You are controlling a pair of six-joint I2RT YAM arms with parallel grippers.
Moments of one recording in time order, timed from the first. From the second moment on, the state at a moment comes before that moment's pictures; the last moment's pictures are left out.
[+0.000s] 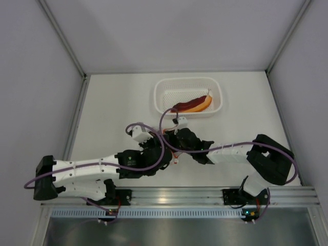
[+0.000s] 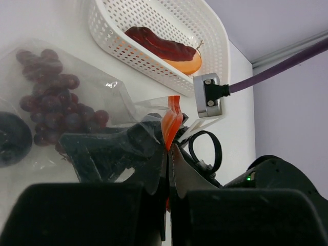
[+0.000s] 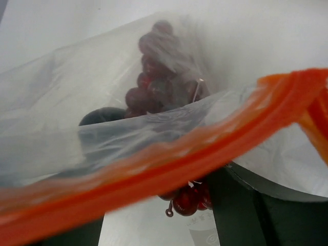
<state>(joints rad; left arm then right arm) -1.34 1.13 0.87 -0.39 -1.08 -1.44 1.01 1.54 0.70 0.34 0.18 0.64</state>
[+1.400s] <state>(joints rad) -1.34 0.99 0.73 -0.38 -1.12 -1.33 1.06 1.41 0.78 0.11 0.29 0.49</state>
